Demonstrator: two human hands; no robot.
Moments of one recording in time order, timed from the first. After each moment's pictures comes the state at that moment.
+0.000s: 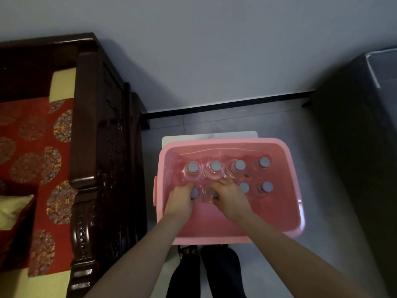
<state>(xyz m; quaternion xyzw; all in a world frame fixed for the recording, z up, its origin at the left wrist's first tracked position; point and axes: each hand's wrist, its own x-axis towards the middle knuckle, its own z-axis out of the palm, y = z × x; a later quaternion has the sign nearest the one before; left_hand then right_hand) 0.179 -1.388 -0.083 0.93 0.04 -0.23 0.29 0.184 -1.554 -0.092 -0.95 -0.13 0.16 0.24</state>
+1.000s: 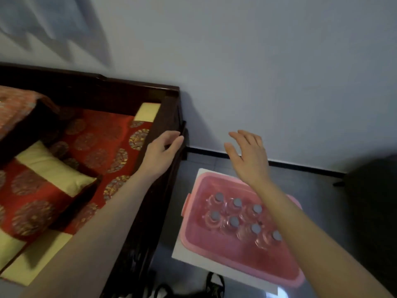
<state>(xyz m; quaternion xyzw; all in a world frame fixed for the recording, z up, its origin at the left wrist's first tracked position) 0.220 -1.270 0.119 0.86 0.14 0.10 0.47 0.279 -1.503 0.120 -0.93 -0.20 -0.05 0.31</state>
